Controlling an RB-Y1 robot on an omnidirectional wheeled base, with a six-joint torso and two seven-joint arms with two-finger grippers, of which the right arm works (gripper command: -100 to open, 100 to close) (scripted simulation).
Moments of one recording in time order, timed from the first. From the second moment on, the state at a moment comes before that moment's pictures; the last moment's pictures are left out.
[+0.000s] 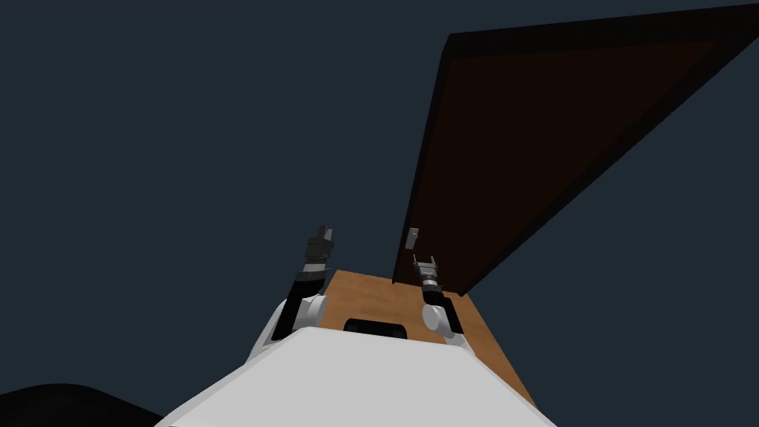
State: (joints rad) arm 0.23 -0.24 0.23 -1.60 -0.84 -0.43 -0.77
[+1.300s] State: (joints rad) arm 0.19 -0.37 0.17 -1.43 -1.00 -0.45 -0.97
